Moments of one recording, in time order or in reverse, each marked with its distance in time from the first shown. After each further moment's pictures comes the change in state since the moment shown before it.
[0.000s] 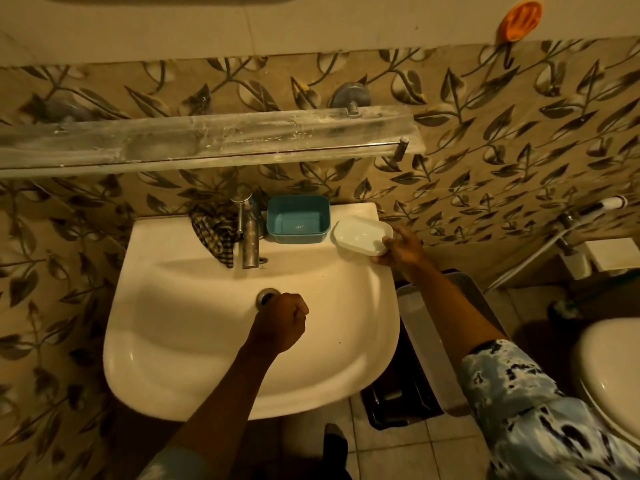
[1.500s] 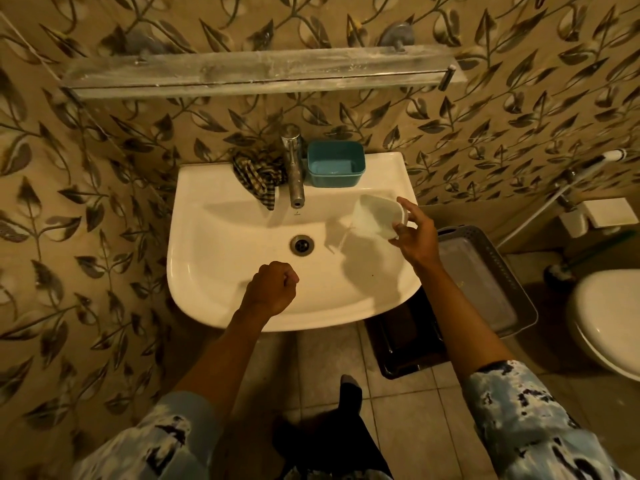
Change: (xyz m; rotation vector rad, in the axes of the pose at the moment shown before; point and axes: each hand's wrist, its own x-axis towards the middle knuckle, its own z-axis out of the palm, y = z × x) left_hand -0.092 -0.092 -0.033 -0.069 -0.015 -0.164; right_hand -0.149 0.047 0.062 -0.298 0.144 -0.475
